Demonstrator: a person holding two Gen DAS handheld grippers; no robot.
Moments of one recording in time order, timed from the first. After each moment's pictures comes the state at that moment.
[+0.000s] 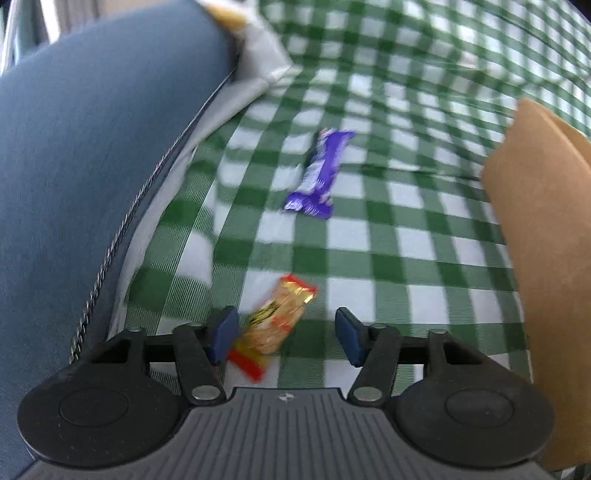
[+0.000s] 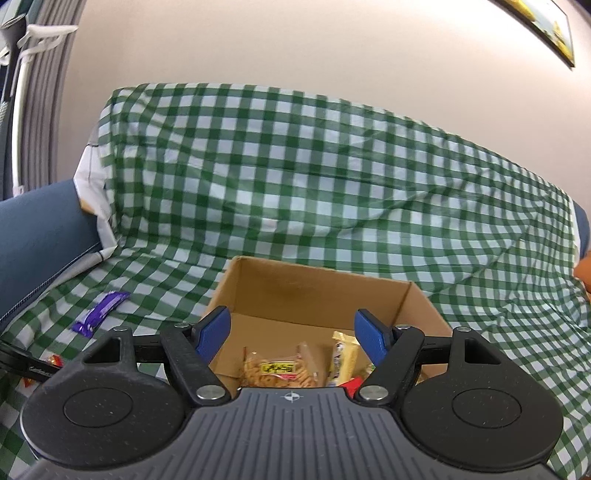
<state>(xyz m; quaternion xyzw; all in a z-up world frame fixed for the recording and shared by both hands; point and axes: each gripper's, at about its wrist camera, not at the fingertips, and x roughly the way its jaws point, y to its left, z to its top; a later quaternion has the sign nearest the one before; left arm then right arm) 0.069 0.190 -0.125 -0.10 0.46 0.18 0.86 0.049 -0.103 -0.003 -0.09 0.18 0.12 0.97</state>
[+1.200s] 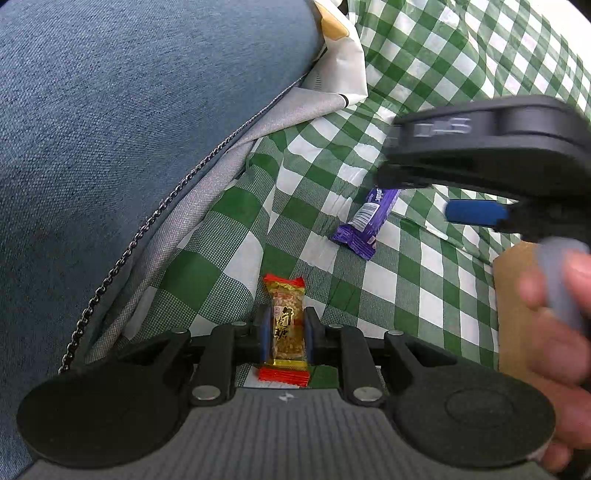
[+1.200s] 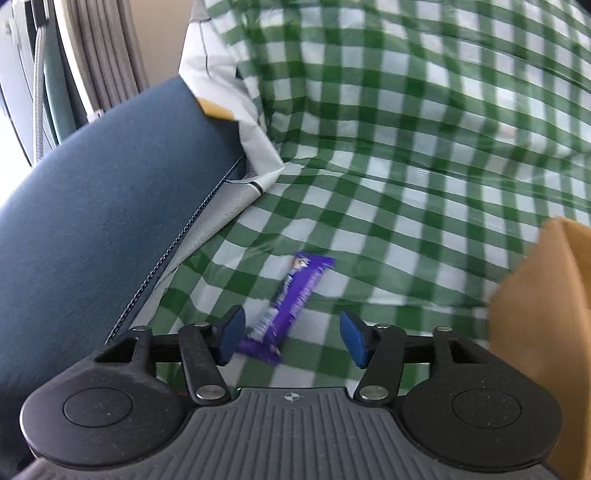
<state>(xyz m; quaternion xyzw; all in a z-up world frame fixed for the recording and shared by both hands) 0.050 0.235 -0.122 -0.25 0.40 0.21 0.86 0.171 0.150 -0.050 -0.07 0.41 0.29 0.86</state>
